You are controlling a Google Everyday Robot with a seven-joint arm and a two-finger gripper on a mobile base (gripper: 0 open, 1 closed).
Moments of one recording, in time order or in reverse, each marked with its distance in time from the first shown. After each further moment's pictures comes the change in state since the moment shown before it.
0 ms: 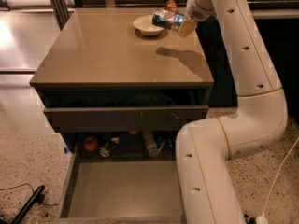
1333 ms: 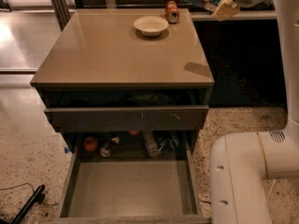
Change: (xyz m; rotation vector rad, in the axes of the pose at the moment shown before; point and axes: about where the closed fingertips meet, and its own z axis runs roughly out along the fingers) arm 0.044 -0.005 -0.169 0.280 -0.001 0.047
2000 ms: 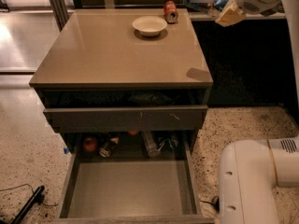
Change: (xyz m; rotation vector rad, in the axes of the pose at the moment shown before) arm 0.012 0.015 -0.023 0.013 -0.003 -0.018
